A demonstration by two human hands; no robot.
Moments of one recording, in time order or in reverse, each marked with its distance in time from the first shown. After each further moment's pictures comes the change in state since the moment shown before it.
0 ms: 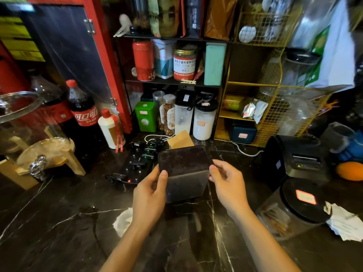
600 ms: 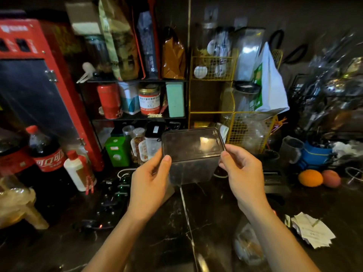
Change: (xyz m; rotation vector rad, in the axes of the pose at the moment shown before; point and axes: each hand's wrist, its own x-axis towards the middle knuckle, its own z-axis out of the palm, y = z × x) left_hand 0.037 0.119 0.045 -0.118 -0.215 0.378; right_hand 0.021 -0.090 -0.097 0.185 0.263 -0.227
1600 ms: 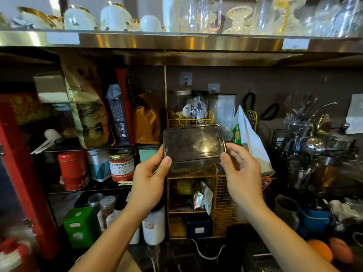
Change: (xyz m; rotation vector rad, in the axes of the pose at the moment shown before) left_hand 0.193 0.045 0.073 -0.207 -0.128 0.300; right_hand 0.174 -0.060 -0.022 0.000 0.065 -0.408
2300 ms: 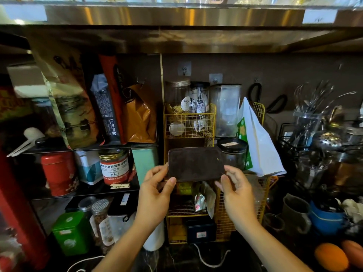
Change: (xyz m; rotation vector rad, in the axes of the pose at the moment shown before) left_hand 0.006 -0.077 0.021 0.199 0.069 -0.097; right_hand -0.002 0.114 0.019 0.075 0.008 0.256
